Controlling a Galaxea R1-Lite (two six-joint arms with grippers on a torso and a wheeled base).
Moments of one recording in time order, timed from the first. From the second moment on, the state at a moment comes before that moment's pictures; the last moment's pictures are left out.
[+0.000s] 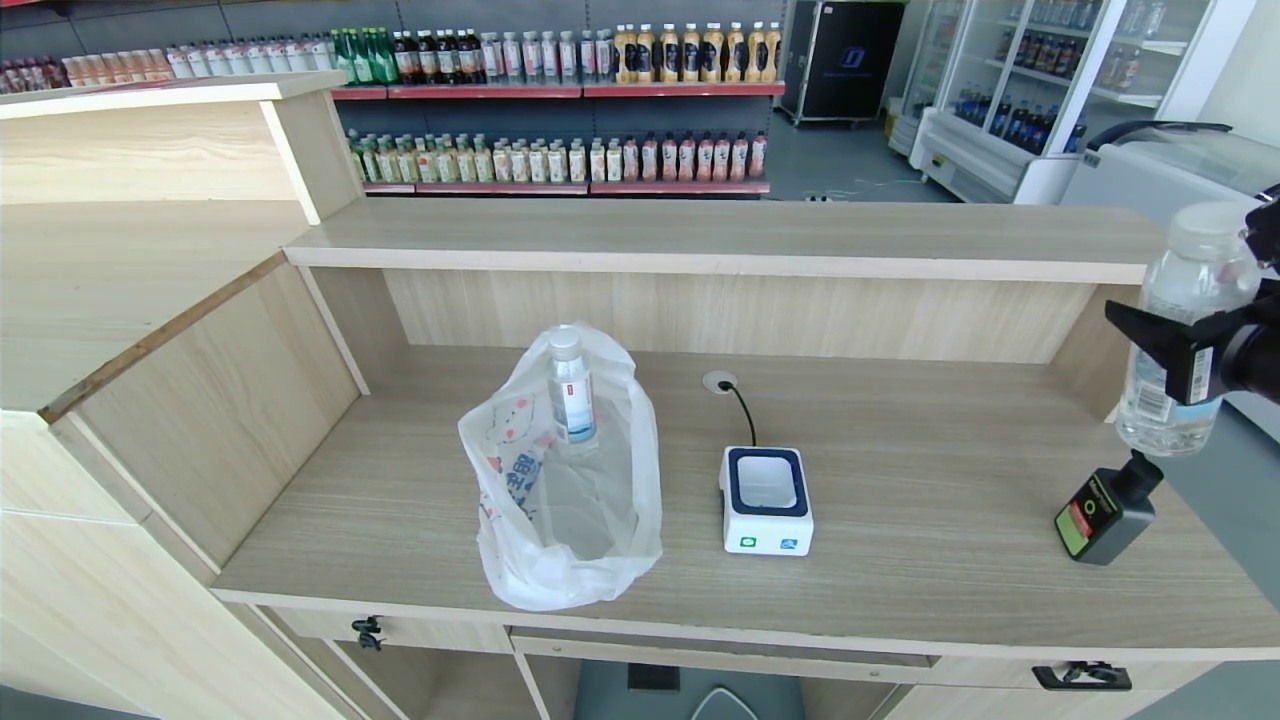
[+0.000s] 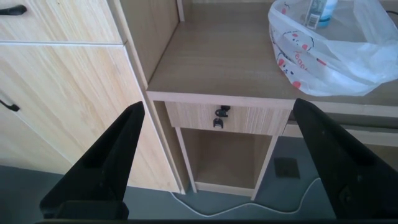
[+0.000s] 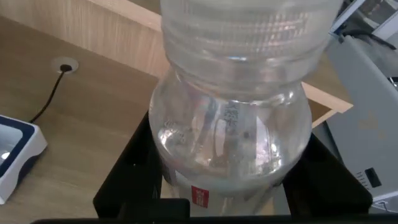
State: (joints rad) left arm 0.00 0.00 0.00 0.03 0.08 0.07; right arm -0.06 1.36 -0.68 -0.71 0.06 -0.48
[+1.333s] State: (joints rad) left arm 0.00 0.00 0.00 0.04 0.08 0.07; right arm 0.08 1.63 -0.66 -1.06 0.16 -0.66
